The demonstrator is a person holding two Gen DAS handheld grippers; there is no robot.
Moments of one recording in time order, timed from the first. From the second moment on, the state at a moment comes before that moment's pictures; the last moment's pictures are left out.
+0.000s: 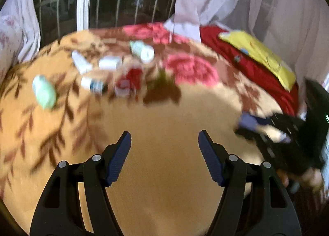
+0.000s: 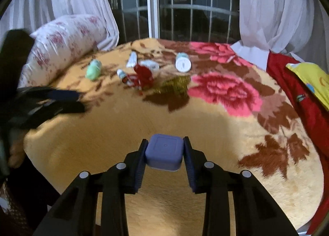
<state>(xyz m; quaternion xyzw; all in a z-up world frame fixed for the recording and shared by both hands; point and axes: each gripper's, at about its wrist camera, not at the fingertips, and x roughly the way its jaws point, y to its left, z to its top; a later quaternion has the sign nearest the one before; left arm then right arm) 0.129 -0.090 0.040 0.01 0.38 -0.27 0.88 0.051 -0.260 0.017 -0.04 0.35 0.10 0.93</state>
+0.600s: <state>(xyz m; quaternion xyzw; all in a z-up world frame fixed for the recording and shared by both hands) 0.269 -0.138 -0.004 0.04 0.41 -0.24 0.88 0.051 -0.280 0.010 -0.01 0.35 0.10 0.93</state>
